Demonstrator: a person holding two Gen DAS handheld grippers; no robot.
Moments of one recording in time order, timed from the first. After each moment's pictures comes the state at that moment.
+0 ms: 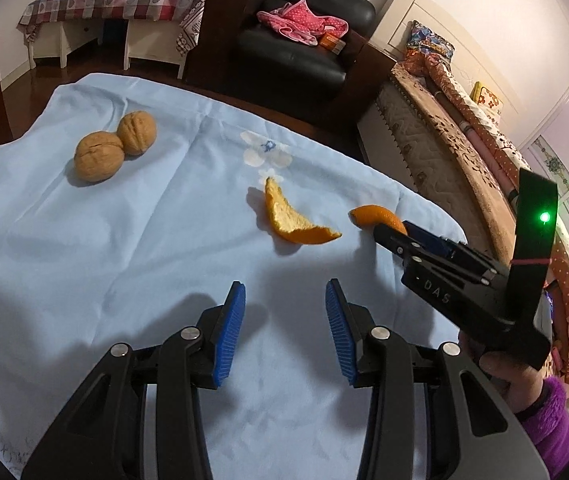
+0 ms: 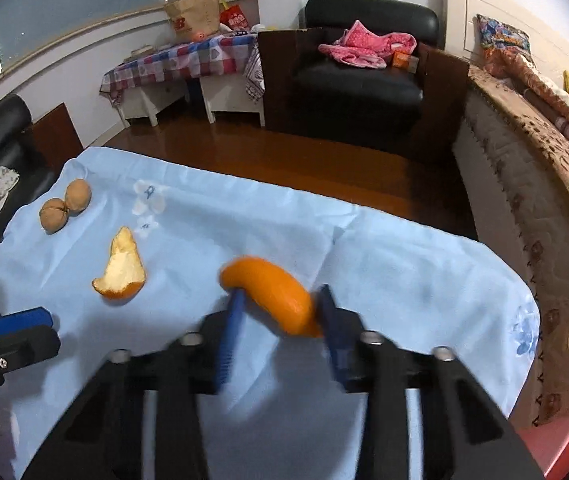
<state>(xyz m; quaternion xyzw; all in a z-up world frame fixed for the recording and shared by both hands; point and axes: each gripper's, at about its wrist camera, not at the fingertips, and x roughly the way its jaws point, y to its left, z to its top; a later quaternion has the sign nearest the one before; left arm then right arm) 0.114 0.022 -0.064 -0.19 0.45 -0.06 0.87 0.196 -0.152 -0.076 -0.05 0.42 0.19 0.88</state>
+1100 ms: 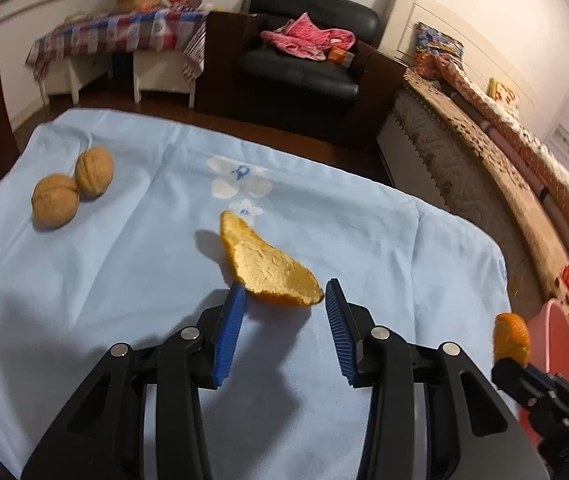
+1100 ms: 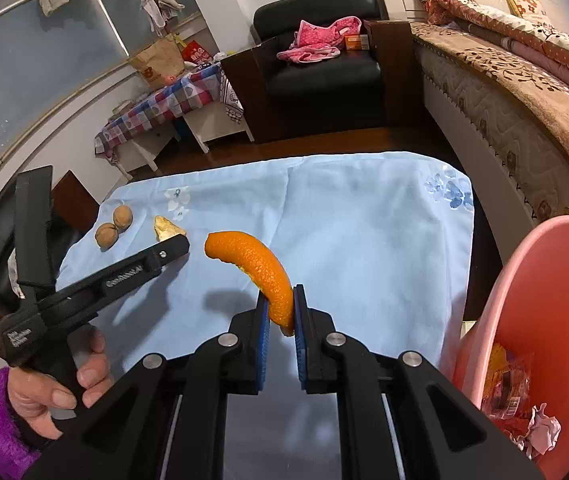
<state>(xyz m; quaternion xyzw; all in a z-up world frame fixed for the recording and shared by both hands) 0.158 -0.023 -0.082 -0.12 0.42 -0.01 0.90 0.099 -0.231 -0.045 0.10 0.43 0.18 0.88</state>
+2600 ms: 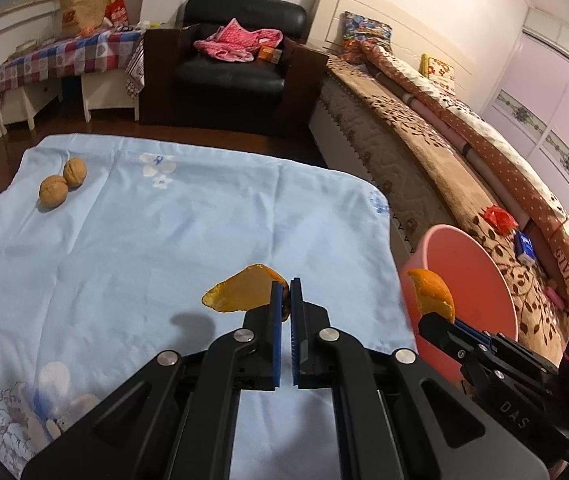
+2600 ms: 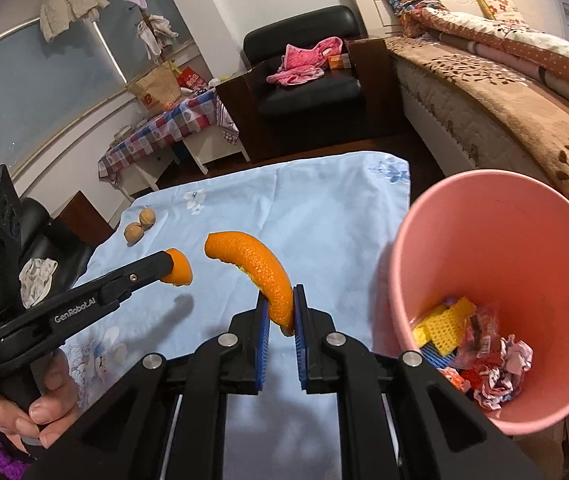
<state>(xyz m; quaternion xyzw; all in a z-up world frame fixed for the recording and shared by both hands) 0.051 -0.086 -0.015 -0.09 0.41 -0.11 0.90 0.002 -0.281 -0.009 0.13 0.40 0.16 0.90</state>
